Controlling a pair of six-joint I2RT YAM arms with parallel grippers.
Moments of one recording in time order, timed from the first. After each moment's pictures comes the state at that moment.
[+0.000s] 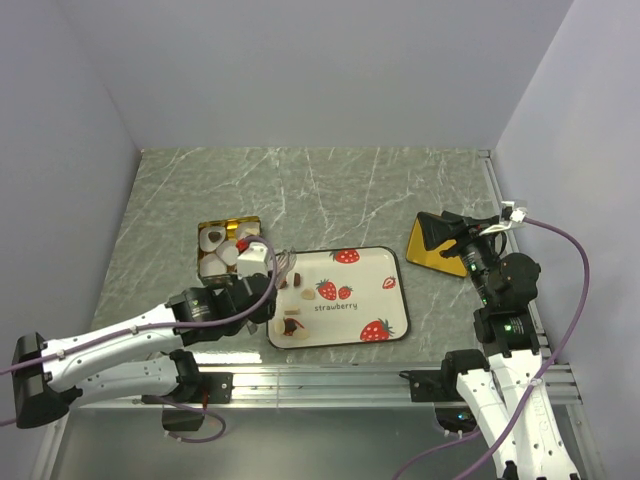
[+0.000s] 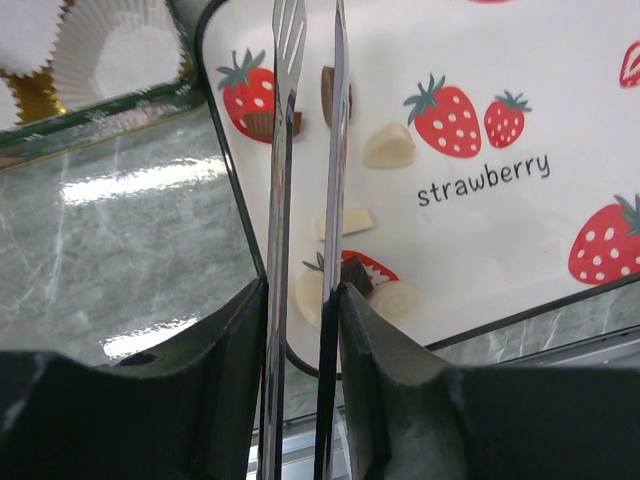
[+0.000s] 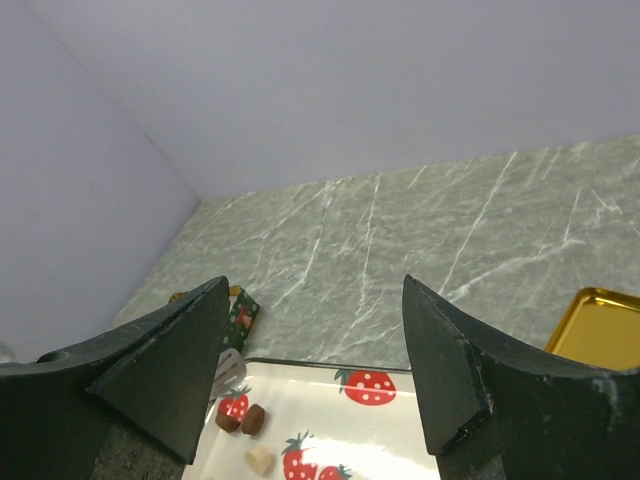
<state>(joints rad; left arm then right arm) -1.10 0.91 0.74 -0.68 -0.55 -0.79 0.08 0.51 0.62 0.02 -0.25 0.51</state>
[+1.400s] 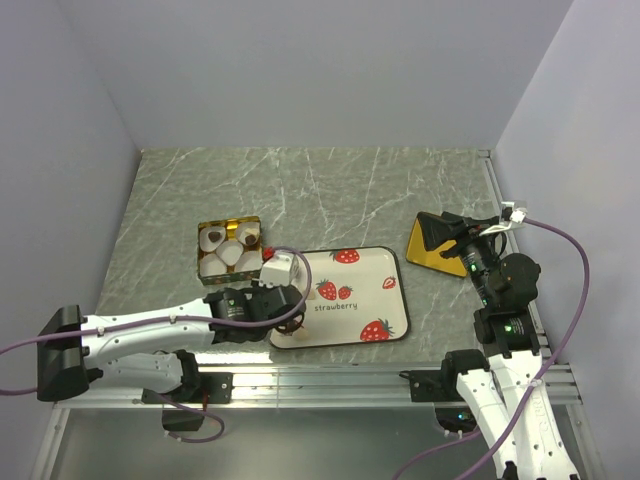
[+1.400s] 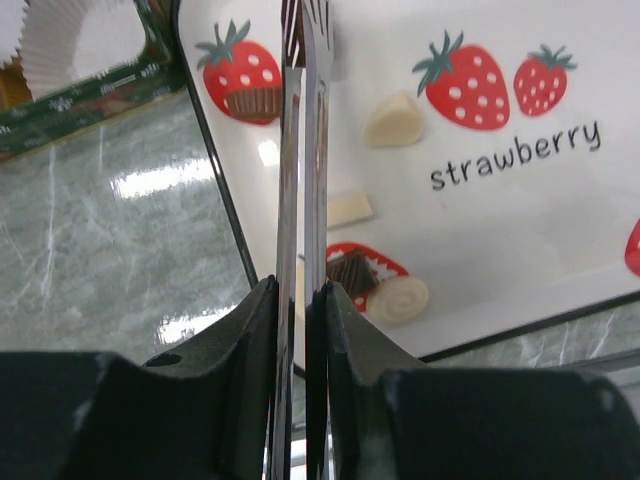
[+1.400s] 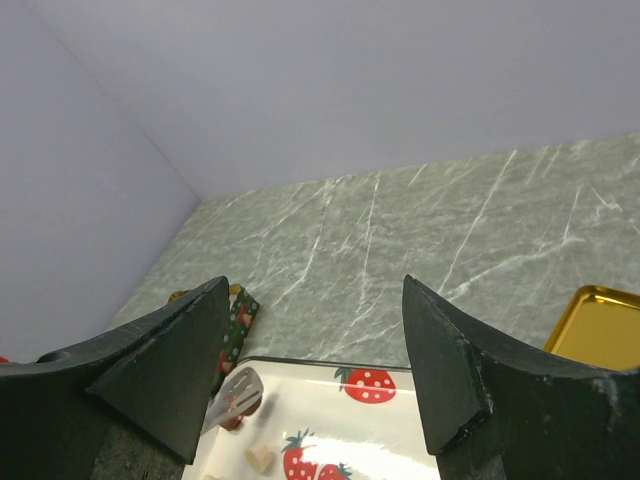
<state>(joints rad) -1.23 1.13 0.79 -0.71 -0.65 -0.87 0.08 0.51 0.62 0.01 -0.25 0.51</state>
